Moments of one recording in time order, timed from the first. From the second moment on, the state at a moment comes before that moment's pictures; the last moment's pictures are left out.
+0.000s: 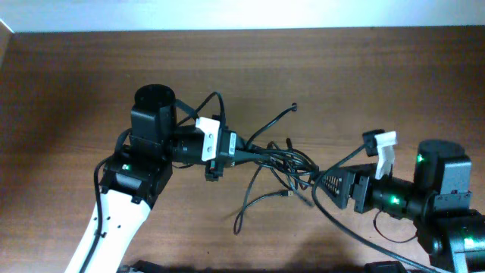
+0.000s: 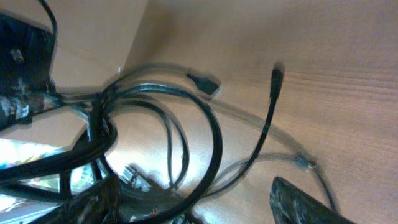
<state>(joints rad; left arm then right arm) -0.31 1.18 1.08 -0.30 1.33 0.54 0.07 0.82 1.03 -1.00 -0.79 0.29</state>
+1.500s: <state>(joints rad) -0.23 1.19 1.08 -0.41 1.52 0.68 -0.07 1.02 1.03 -1.02 -1.17 -0.40</state>
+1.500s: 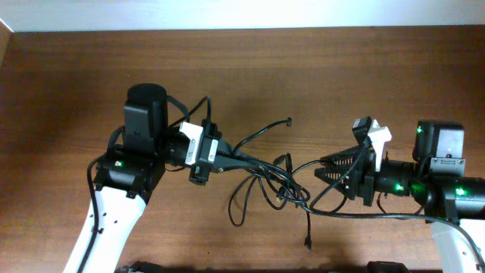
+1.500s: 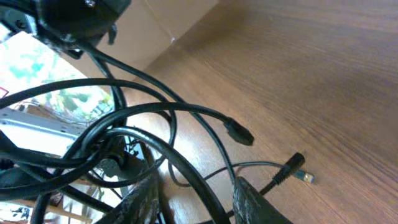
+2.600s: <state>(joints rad) -0.41 1.19 1.08 -0.43 0.71 -0.16 -0.07 0.54 1.03 -1.04 -0.66 0.34</state>
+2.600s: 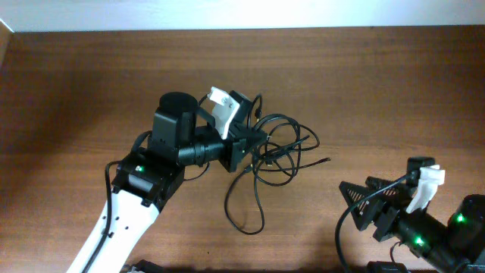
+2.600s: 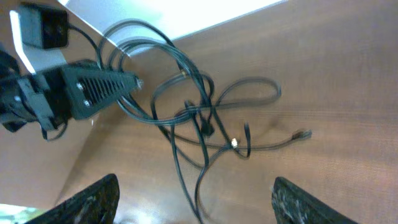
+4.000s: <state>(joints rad) -0.19 1.21 1.08 -0.07 0.94 -0.77 -0.07 1.02 1.02 -1.21 0.05 0.53</state>
